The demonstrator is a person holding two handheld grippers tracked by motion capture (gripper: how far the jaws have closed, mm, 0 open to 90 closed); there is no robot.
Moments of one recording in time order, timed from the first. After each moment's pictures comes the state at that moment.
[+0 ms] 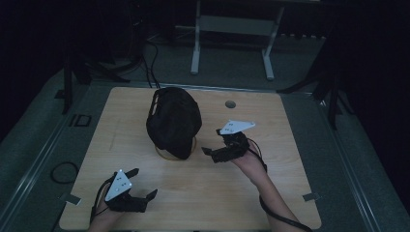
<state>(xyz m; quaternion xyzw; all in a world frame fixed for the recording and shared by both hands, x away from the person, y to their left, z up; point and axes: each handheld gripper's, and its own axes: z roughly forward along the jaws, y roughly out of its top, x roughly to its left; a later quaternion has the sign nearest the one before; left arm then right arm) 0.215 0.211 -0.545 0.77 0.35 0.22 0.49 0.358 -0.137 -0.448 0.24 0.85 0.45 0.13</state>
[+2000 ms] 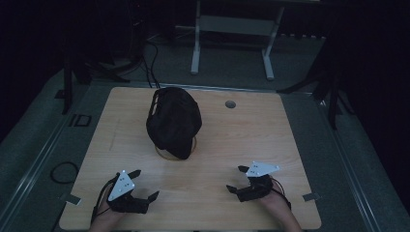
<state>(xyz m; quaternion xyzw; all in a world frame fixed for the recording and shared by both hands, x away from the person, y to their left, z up) 0.215 0.207 -0.548 0.78 0.35 0.22 0.47 0.290 -0.224 -0.542 0.25 0.86 0.43 0.12</state>
